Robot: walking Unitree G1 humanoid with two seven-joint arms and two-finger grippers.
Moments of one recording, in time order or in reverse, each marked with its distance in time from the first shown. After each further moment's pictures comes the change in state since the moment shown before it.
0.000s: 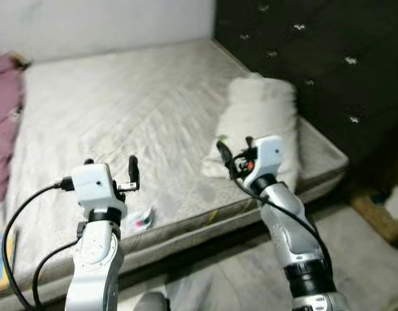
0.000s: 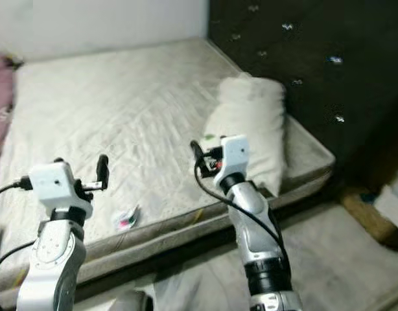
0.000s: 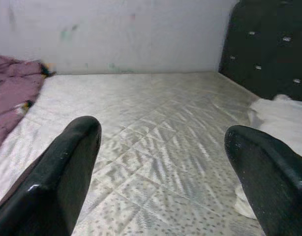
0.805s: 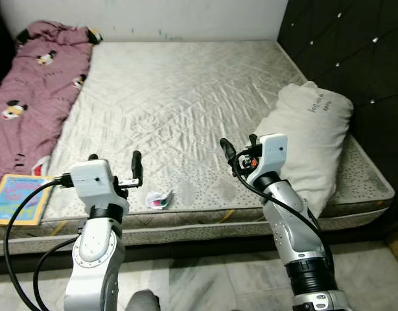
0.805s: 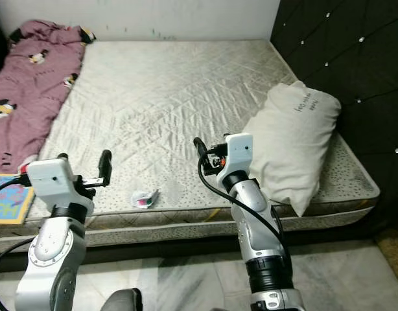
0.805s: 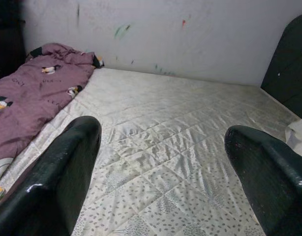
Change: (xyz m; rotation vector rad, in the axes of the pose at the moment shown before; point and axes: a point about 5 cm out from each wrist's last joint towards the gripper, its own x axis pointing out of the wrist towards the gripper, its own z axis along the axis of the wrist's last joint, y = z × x) left arm 0.000 -0.004 0.005 -0.070 -0.009 -0.042; right arm 0.001 -0.002 0.002 0.016 -0.004 -0.006
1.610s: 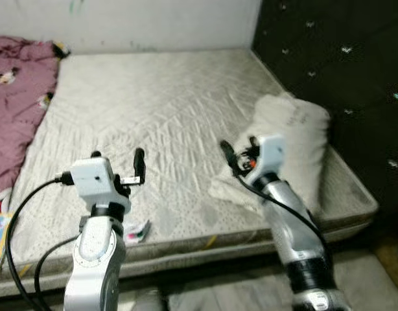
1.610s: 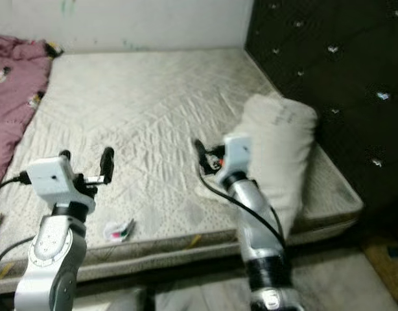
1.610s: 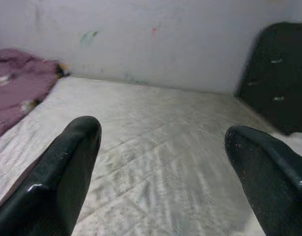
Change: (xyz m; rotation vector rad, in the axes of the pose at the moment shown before) left arm 0.002 0.001 0.004 -0.013 -0.025 -0.008; right arm 0.006 0.009 0.003 0.001 -0.005 0.032
